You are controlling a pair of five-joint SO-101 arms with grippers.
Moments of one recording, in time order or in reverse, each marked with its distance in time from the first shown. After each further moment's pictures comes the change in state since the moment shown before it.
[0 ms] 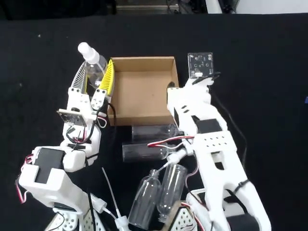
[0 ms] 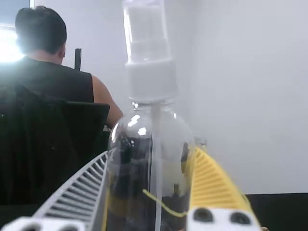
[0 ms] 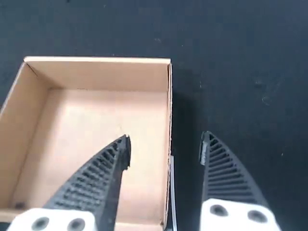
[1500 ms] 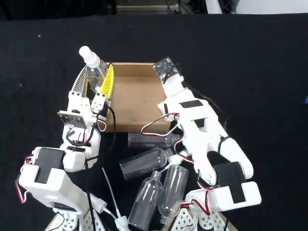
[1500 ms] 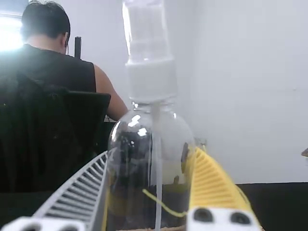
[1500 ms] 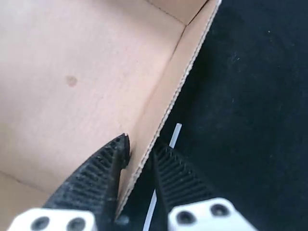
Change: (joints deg) left arm 0.0 0.0 2.1 0.0 0.1; right arm -1.9 29.5 -13.8 6.2 25.1
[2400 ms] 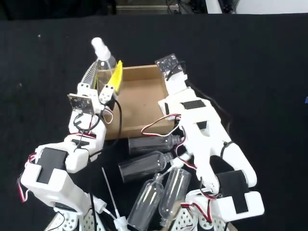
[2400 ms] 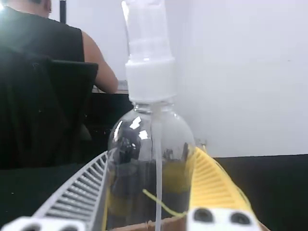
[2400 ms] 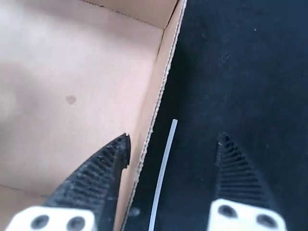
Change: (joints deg) left arm 3.0 0.0 -7.4 14.8 0.0; right arm -0.1 -6.0 0.5 3.5 -7.5
